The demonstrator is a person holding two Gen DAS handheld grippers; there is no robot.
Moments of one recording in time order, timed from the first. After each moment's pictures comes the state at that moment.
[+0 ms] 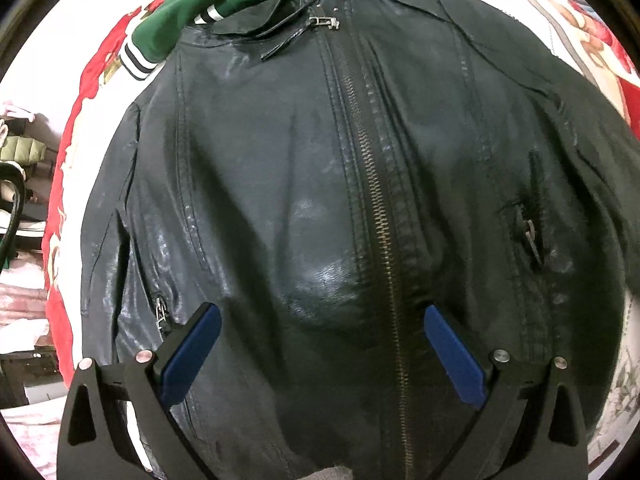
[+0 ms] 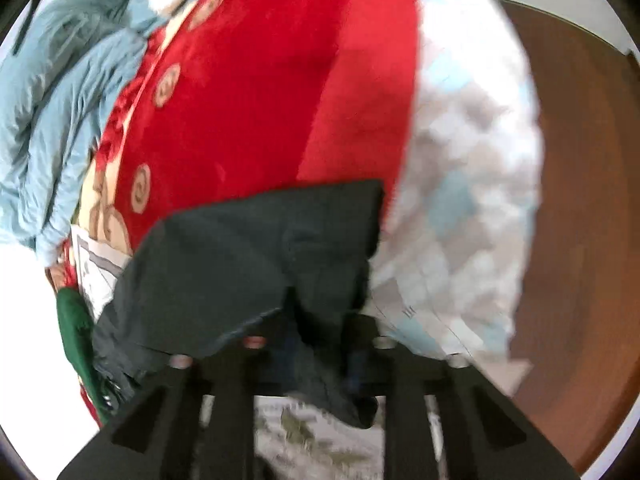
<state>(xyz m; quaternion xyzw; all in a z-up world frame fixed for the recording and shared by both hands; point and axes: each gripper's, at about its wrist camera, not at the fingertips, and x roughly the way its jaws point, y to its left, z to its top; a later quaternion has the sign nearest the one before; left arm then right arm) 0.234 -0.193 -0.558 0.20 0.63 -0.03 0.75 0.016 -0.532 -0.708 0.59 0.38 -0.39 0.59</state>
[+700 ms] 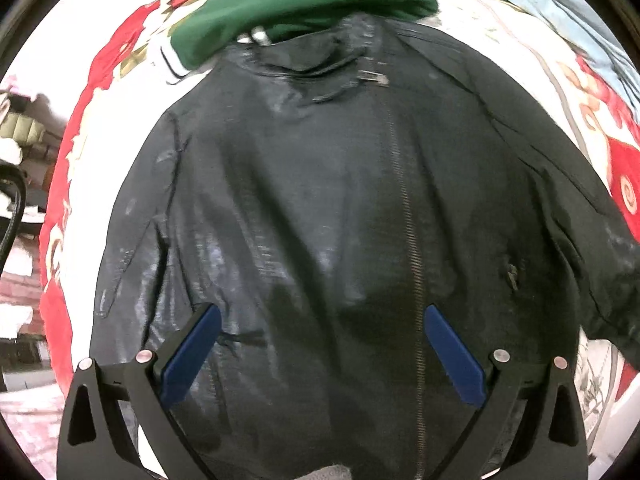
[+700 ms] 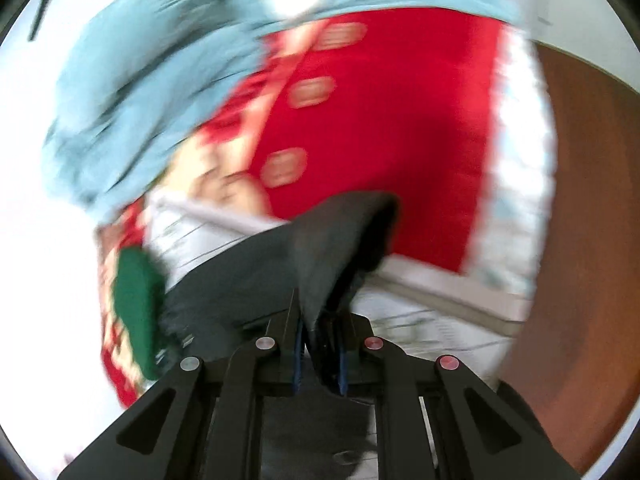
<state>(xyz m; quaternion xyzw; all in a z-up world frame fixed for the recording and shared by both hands) 0.254 -0.152 -0.509 0.14 0.63 -0.03 0.76 0.087 -0.479 -0.537 0.55 0.38 -0.31 0.68</state>
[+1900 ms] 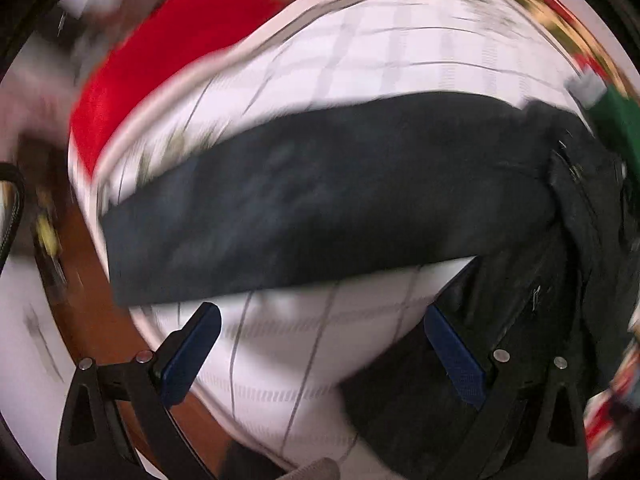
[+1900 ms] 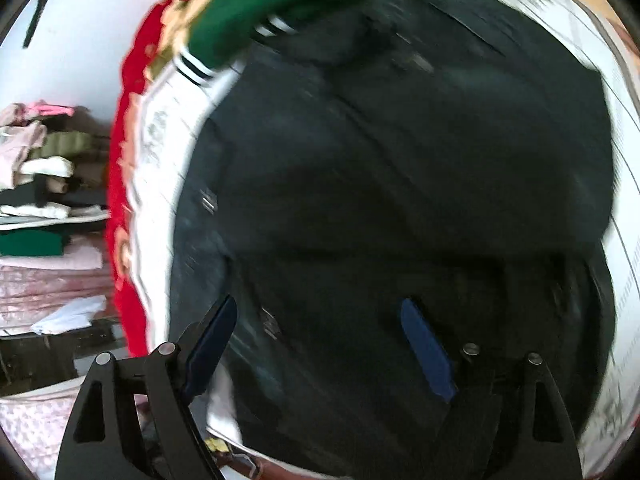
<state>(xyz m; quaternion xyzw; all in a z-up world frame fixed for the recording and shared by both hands) 0.134 0.171 -0.529 -0.26 0.64 0.28 0.67 0.323 -0.186 -0.650 0.26 0.67 0.09 0.69</state>
